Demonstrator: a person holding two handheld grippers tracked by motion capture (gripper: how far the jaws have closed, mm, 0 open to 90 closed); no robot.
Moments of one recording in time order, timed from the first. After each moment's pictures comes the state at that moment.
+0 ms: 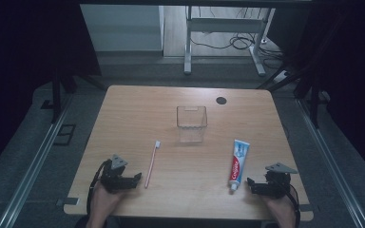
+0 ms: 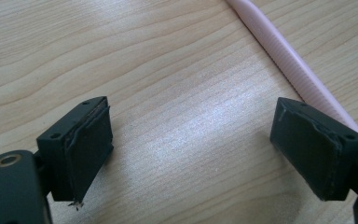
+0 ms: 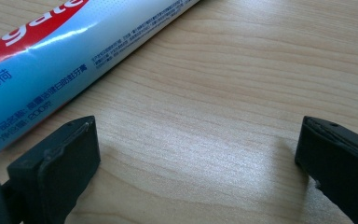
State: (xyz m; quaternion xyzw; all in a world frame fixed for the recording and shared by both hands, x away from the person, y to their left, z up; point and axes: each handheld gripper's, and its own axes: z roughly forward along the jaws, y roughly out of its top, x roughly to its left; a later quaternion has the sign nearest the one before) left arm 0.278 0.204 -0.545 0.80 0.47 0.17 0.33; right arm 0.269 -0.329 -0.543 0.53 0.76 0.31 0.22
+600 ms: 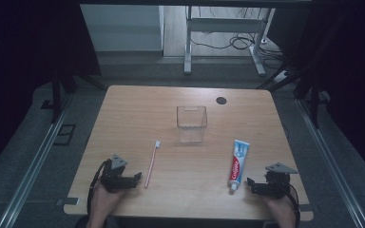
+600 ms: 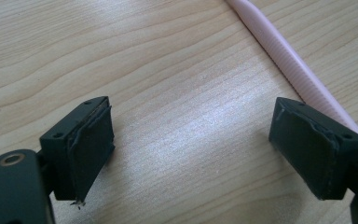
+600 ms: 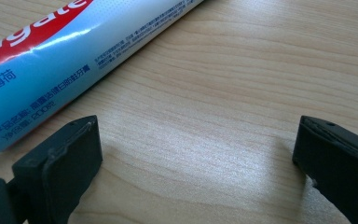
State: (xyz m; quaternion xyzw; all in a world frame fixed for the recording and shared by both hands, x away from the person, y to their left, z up) left arm 0.278 0.203 -0.544 0.80 0.47 0.17 0.33; right arm 0.269 -0.329 -0.542 0.53 0.76 0.31 0.22
